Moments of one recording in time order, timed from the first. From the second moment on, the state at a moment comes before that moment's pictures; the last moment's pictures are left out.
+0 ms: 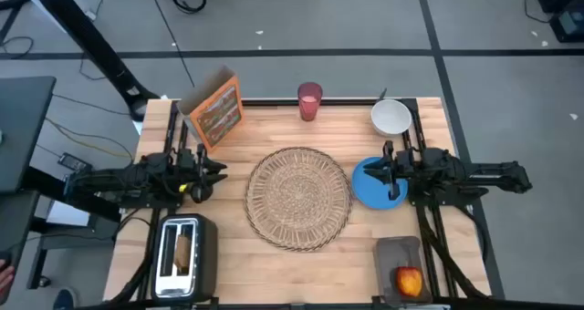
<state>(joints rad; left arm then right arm) 0.05 0.01 0.01 0.05 -0.03 -0.15 -0.06 0.03 0.01 0.03 -0.02 0.09</state>
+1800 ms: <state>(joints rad) 0.05 0.01 0.01 0.05 -0.03 -0.15 -0.06 0.03 0.01 0.03 -0.02 0.09</state>
